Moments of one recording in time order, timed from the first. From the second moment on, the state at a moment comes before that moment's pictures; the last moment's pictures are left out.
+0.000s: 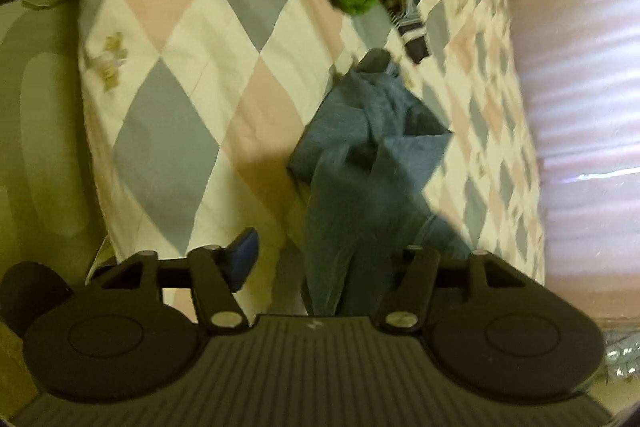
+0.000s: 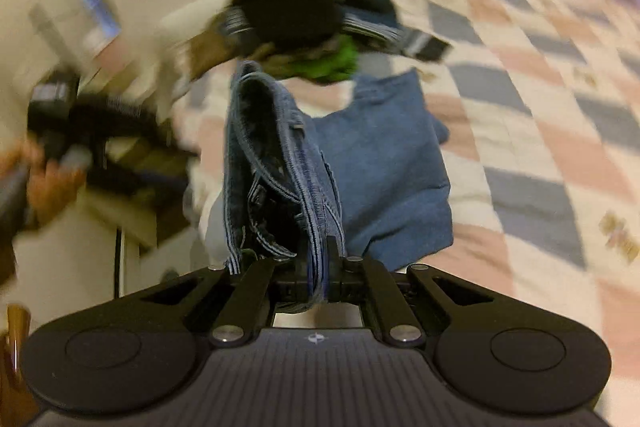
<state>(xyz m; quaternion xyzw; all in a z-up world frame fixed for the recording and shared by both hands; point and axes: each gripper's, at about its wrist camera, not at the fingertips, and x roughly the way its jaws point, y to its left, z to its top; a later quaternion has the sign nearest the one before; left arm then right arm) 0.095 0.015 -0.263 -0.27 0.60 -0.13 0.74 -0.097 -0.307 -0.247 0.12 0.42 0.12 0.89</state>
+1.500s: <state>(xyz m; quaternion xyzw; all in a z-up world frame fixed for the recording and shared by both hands) -0.148 -0.020 -0.438 -0.30 0.64 -0.14 0.69 -0.244 -0.332 -0.348 0.24 0.36 -0.04 0.90</state>
